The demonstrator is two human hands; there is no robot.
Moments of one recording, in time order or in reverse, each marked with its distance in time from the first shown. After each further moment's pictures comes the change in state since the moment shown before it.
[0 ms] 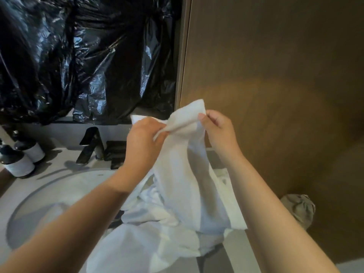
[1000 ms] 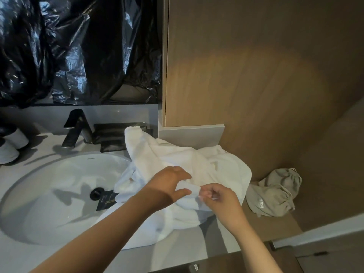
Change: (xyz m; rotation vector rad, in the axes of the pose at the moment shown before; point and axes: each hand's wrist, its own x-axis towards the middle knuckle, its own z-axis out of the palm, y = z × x) left_hand -0.123 0.016 0.054 0.000 -0.849 0.088; right_hand -0.180 0.138 -0.026 -0.167 -0.146 0.501
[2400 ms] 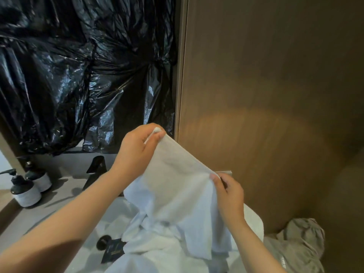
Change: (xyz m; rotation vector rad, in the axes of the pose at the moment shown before) left_hand 0.009 0.012 -0.195 -0.158 0.806 0.116; right_hand 0.063 -0.104 -0.014 0.159 0.410 -0.470
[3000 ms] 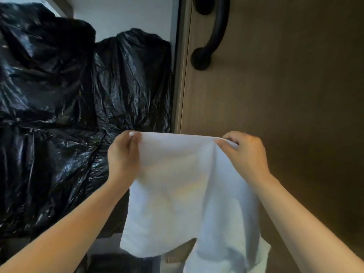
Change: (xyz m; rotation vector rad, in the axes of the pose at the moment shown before) left_hand 0.142 0.038 -0.056 -0.114 0.602 -0.046; right_hand 0.191 -0.227 -0.076 -0.445 0.209 -0.768
